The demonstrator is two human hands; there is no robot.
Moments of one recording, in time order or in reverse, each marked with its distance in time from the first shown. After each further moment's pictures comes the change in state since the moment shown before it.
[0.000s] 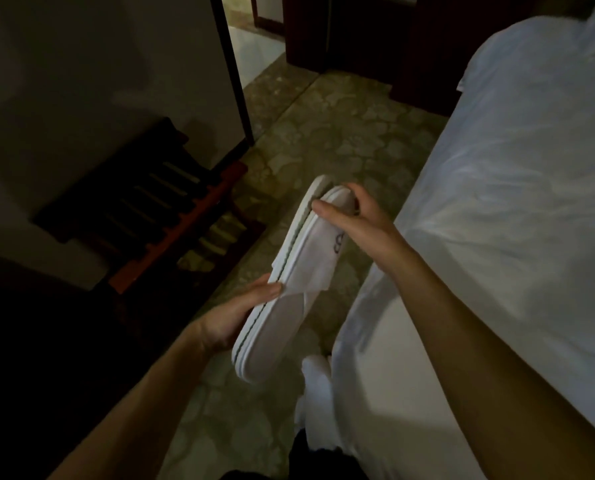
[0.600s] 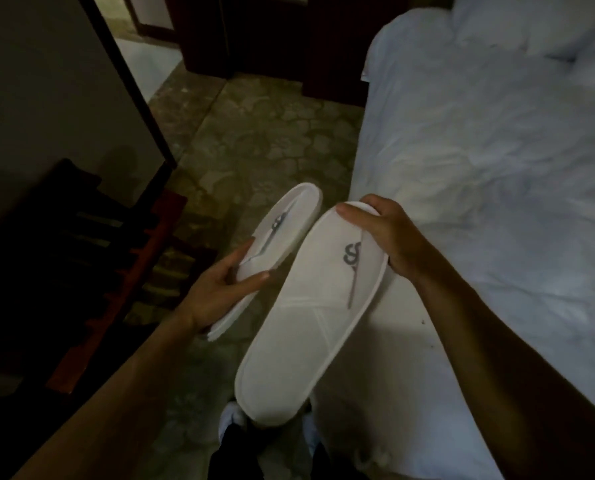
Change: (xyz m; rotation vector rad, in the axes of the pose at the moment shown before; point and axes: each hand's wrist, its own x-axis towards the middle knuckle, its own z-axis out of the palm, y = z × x) left_hand 0.073 0.078 -0.081 0.562 0.124 0.201; right_hand 0.018 -0.009 -0.015 0.085 0.390 0.024
